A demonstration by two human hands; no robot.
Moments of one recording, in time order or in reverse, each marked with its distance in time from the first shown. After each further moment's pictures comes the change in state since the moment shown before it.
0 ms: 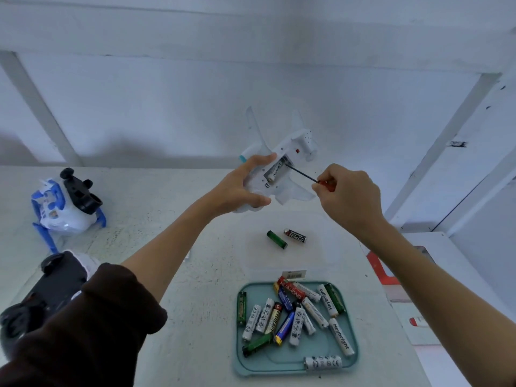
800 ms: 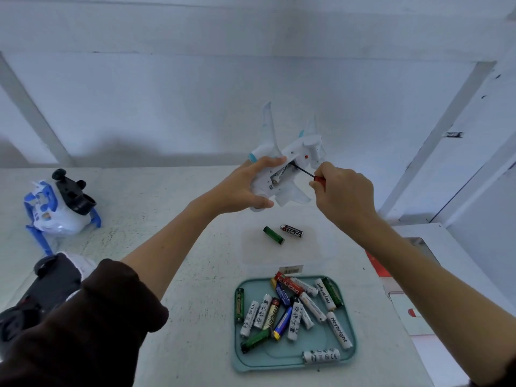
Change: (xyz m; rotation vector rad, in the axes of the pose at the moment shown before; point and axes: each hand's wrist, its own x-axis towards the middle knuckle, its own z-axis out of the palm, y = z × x) left_hand 0.009 0.000 0.009 0.303 -0.061 0.068; right_hand -0.001 0.004 0.006 -0.249 -0.052 -0.099
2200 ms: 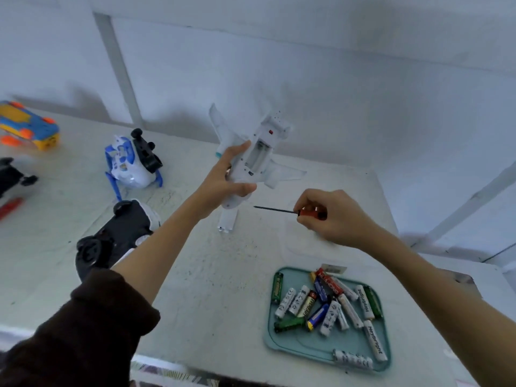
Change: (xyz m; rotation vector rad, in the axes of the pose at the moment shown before) left_hand -0.104 -0.035 -0.037 -0.506 0.444 -0.235; right_hand -0.010 -0.060 0.023 0.495 -0.454 -0.402
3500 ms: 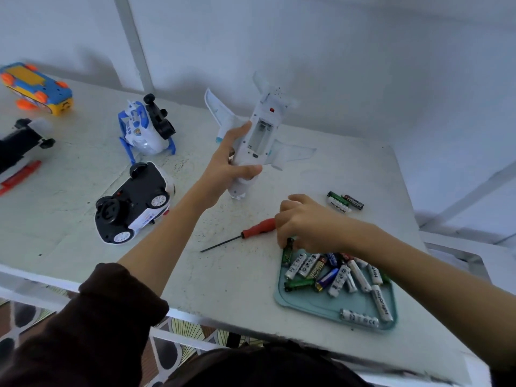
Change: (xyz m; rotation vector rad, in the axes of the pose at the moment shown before) left_hand -0.041 -0.015 -0.001 -0.091 0.111 -0.024; right_hand -0.008 -0.033 0.055 -0.495 -0.518 -0.486
